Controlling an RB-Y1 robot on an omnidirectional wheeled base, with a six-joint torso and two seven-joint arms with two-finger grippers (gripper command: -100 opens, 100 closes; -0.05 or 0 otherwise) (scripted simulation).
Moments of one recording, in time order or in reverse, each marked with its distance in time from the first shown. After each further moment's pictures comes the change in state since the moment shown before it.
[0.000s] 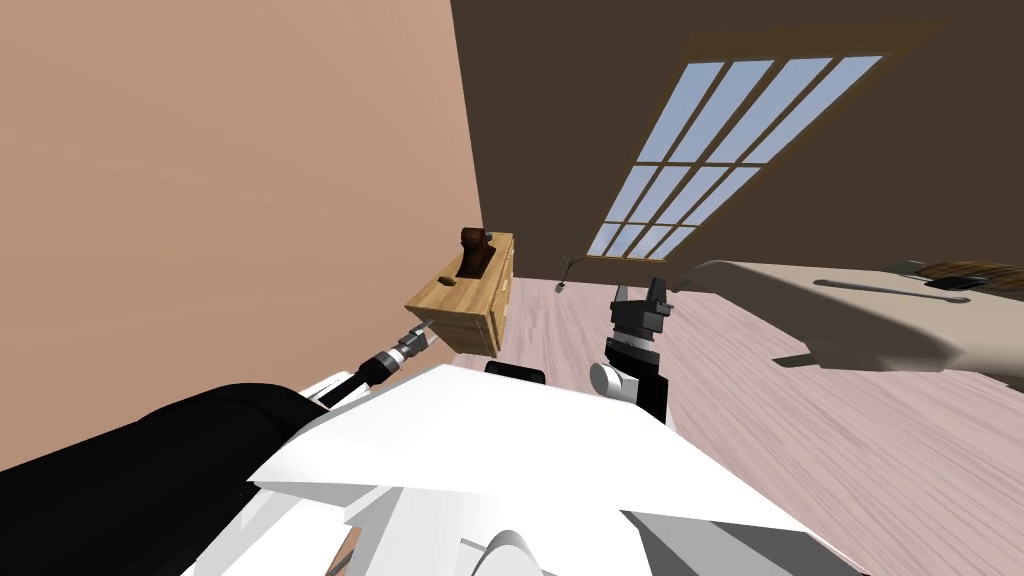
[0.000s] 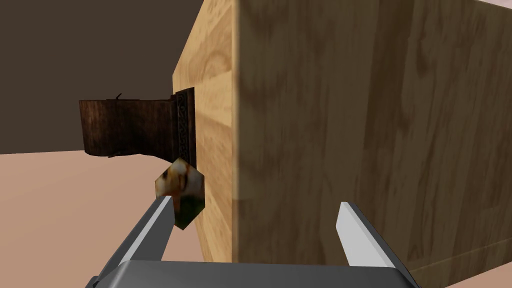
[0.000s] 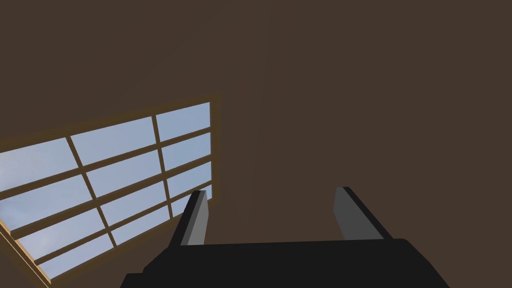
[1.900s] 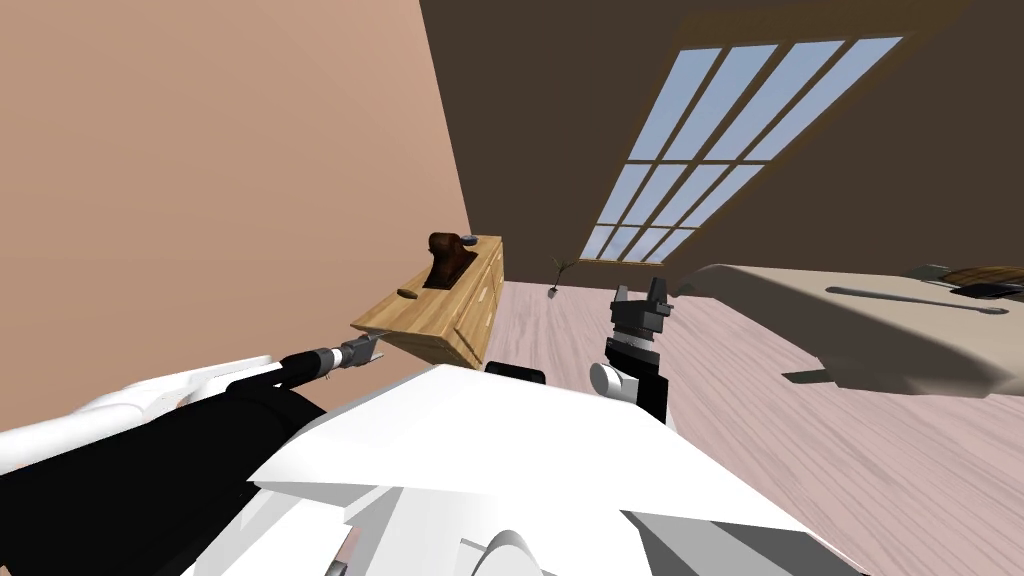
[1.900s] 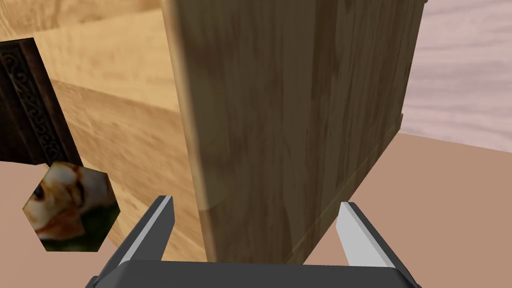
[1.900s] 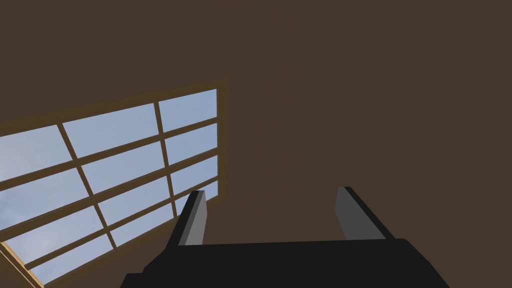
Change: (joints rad) left arm 0.128 0.530 -0.064 0.296 -0.015 0.072 0.467; right arm 0.000 0.000 0.000 0.000 0.000 0.000 0.000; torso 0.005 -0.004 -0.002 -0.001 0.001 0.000
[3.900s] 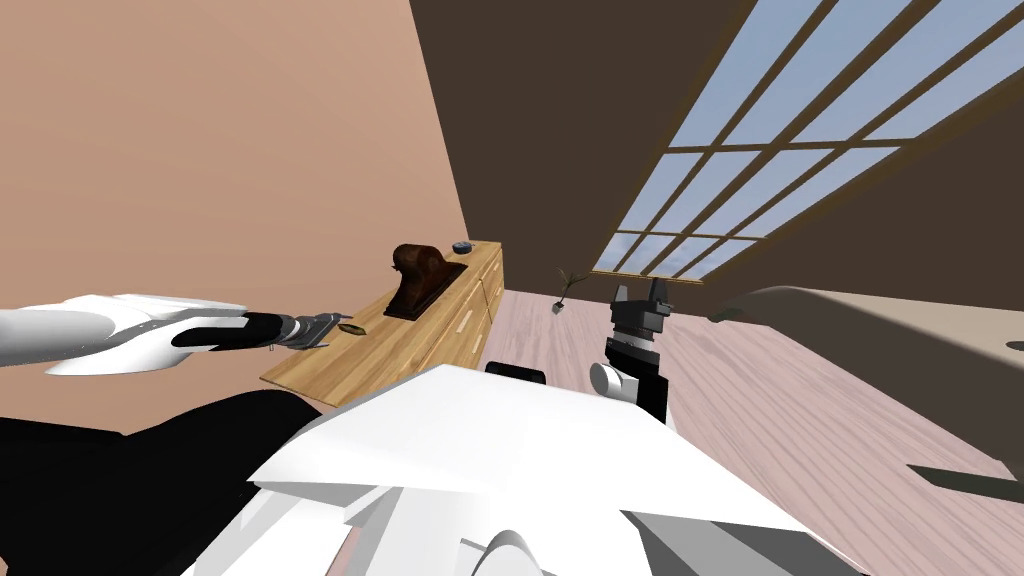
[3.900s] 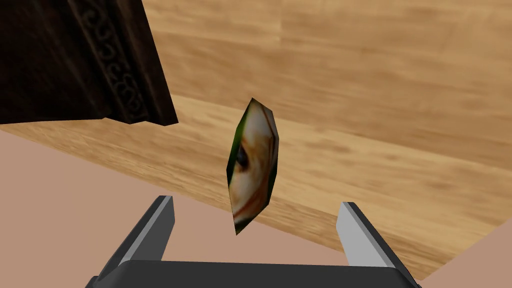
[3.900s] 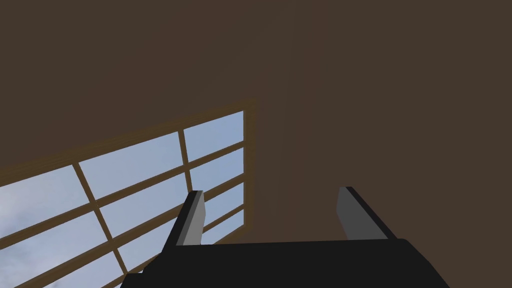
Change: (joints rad) left arm 0.135 0.473 -0.071 0.197 -0.055 0.041 0.412; right arm 0.000 0.000 0.000 0.000 0.000 0.000 0.000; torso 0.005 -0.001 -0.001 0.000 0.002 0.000
